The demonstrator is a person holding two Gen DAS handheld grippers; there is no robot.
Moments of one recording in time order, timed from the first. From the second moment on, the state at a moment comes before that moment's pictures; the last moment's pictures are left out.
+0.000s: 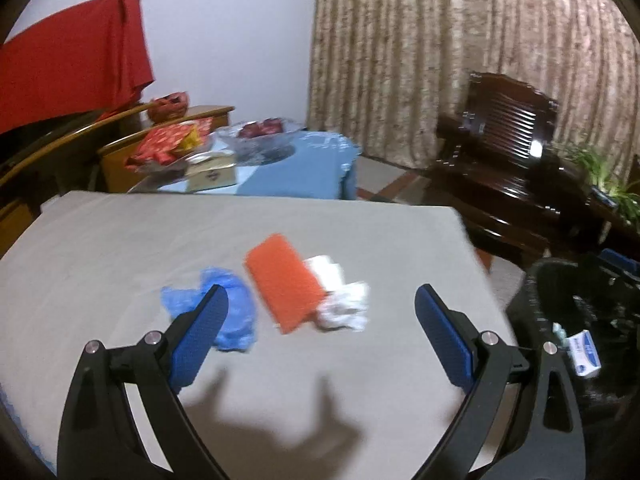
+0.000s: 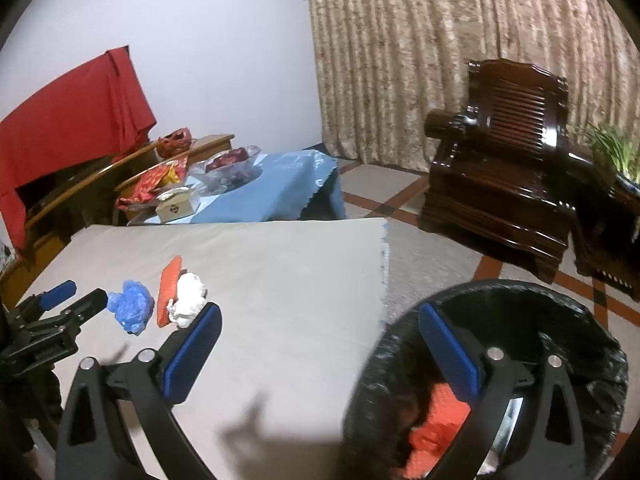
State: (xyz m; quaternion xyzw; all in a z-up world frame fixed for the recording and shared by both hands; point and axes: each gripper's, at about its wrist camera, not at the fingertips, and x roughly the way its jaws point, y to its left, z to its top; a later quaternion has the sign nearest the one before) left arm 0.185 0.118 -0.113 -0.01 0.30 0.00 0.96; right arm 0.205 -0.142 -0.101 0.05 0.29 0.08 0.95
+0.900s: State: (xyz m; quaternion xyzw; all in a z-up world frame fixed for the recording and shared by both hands) left arm 0.273 0.218 -0.212 -0.06 0.38 0.07 0.92; right arm 0.283 -0.047 -0.172 0.01 0.35 0.11 0.93
